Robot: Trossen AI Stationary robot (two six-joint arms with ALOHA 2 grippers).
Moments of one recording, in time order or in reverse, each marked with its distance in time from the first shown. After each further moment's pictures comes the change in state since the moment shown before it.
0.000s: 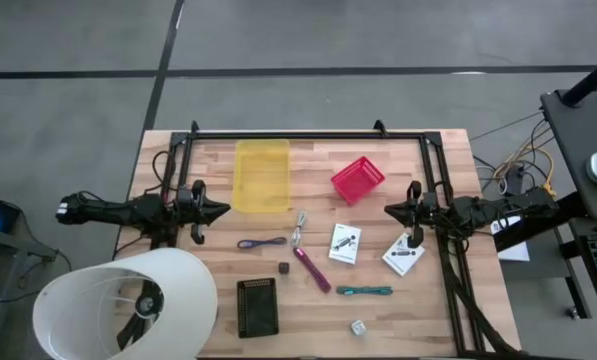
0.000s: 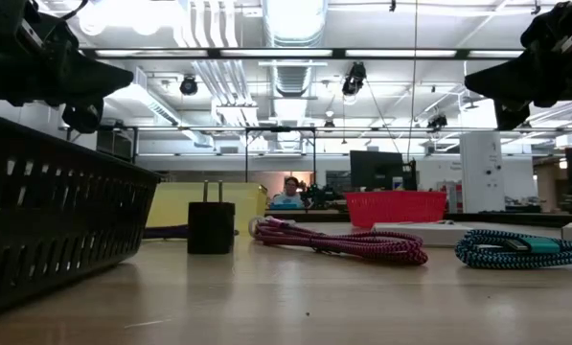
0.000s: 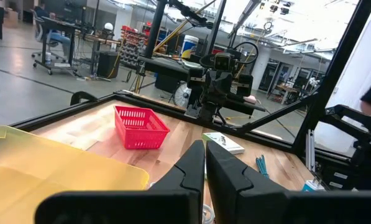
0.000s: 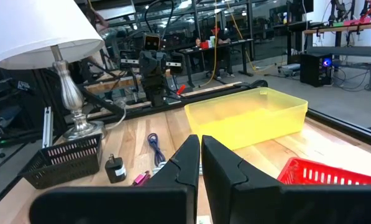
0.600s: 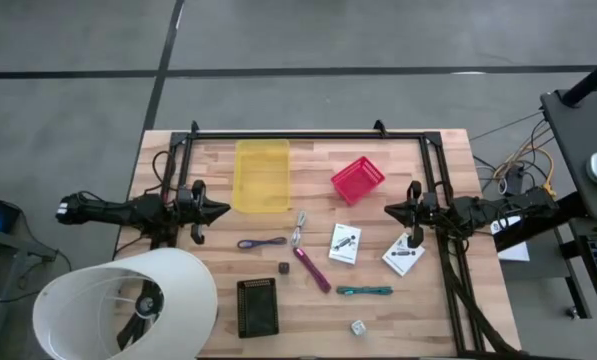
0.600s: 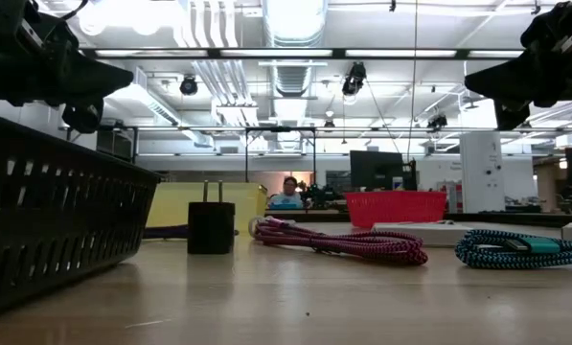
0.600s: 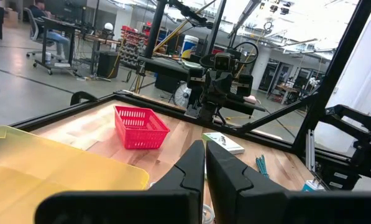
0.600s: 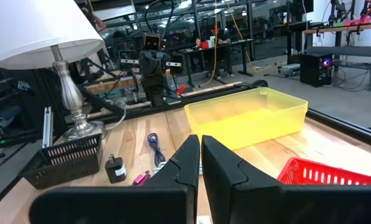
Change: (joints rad) left arm 0.000 0.000 0.000 0.000 0.000 0.000; right arm 0.000 0.000 0.000 0.000 0.000 0.000
